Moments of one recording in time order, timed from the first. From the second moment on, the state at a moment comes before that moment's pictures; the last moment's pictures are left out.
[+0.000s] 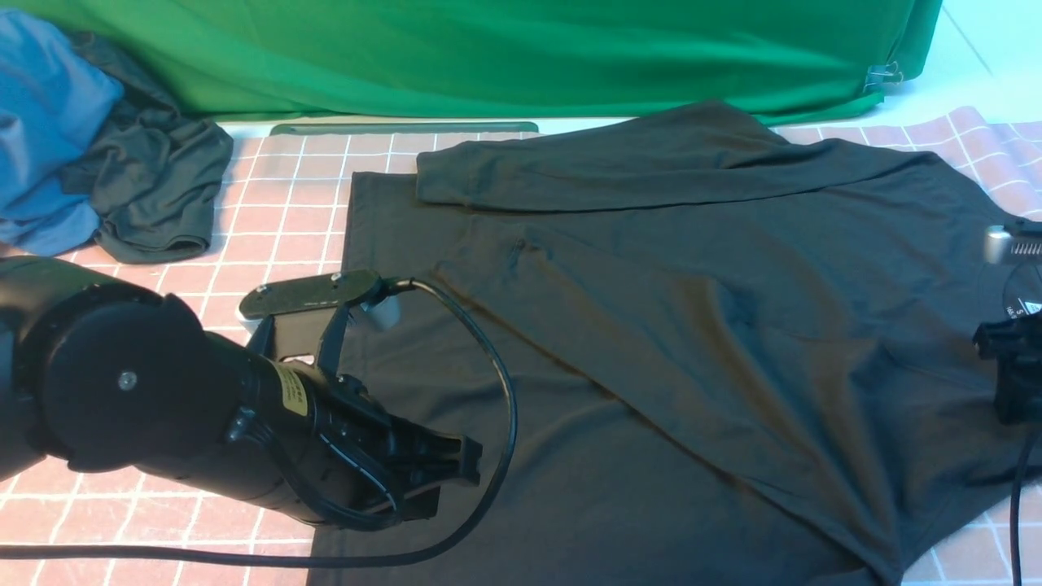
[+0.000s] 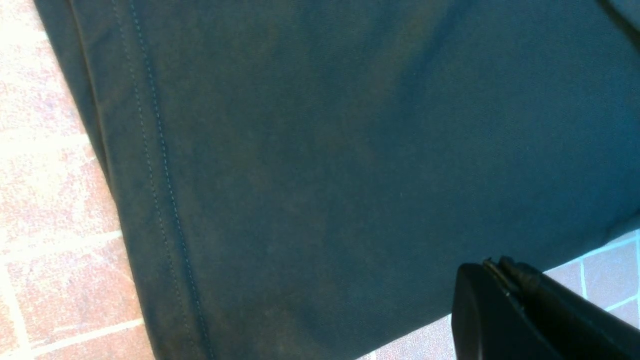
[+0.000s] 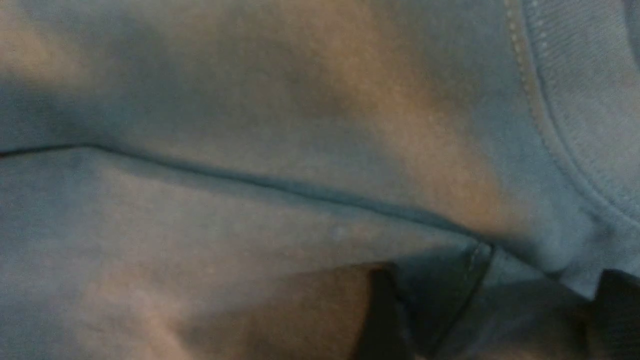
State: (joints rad) right arm -0.18 1.89 -1.20 -0.06 0.97 0.02; left arm -0.57 1.25 -0.79 -0.23 0.73 -0.31
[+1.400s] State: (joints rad) right arm -0.17 1.91 -1.20 -0.10 0.98 0.05; left arm -0.57 1.25 -0.79 -0.21 0.69 -0.31
